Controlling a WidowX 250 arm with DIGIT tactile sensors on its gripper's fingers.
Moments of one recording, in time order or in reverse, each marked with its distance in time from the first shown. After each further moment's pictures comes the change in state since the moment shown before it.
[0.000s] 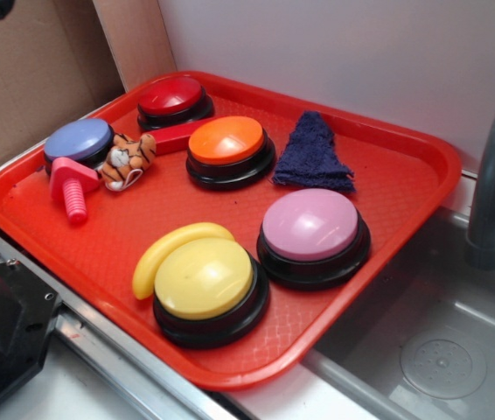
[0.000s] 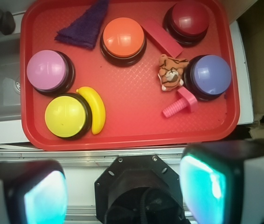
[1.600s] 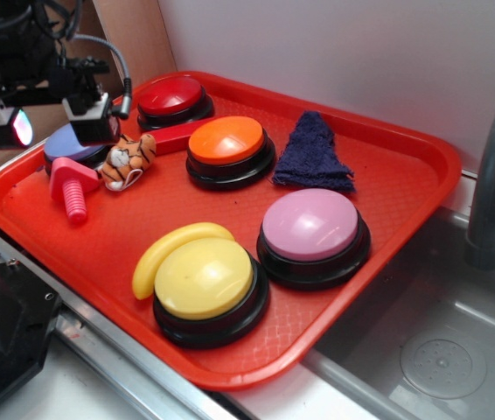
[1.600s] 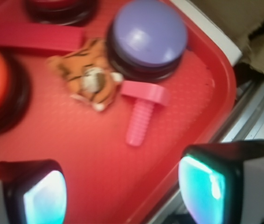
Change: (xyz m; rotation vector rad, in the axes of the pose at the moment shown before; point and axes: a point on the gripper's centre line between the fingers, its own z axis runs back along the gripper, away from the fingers) arm 0.029 0.072 -0.141 0.180 -0.089 0.790
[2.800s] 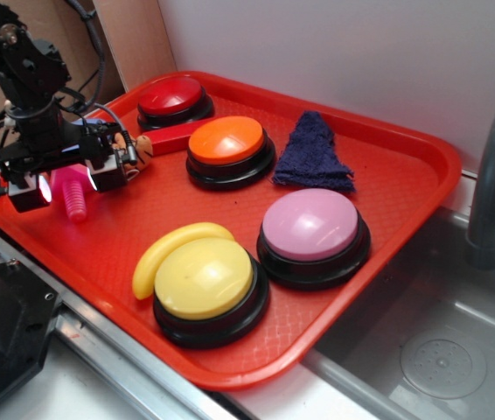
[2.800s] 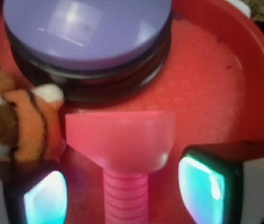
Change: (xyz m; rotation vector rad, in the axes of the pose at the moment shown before) arm 0.020 0.017 -0.080 -0.002 -0.041 0.240
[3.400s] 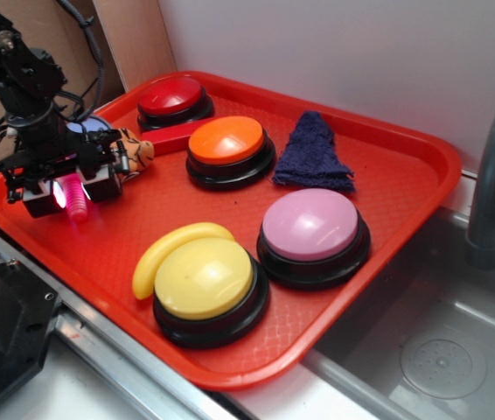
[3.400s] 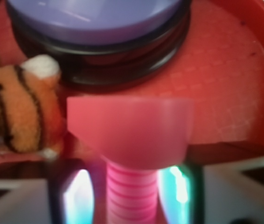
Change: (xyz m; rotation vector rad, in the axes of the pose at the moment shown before) arm -0.004 -0.003 -0.004 -0.065 0.046 -0.044
